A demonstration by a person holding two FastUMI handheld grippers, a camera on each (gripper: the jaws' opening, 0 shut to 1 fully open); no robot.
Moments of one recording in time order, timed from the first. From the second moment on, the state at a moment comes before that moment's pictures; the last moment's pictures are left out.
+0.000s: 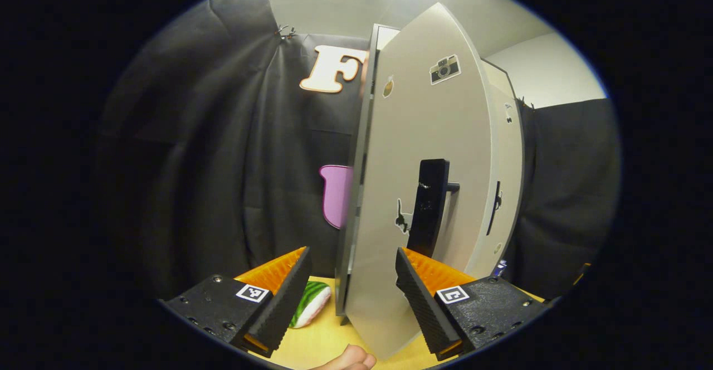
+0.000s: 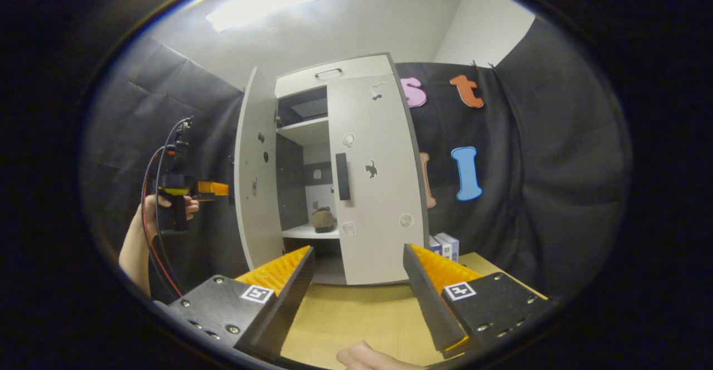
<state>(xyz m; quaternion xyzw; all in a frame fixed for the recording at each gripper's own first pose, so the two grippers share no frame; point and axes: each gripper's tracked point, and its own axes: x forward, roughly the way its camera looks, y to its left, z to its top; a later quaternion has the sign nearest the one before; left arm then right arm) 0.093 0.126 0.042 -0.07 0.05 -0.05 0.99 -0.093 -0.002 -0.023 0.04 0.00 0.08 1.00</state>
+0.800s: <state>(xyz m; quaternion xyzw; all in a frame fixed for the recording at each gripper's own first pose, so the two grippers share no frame) 0.119 0.036 0.009 -0.09 0.10 -0.10 0.99 -0.086 -0.006 -0.028 0.04 0.00 0.03 1.00</state>
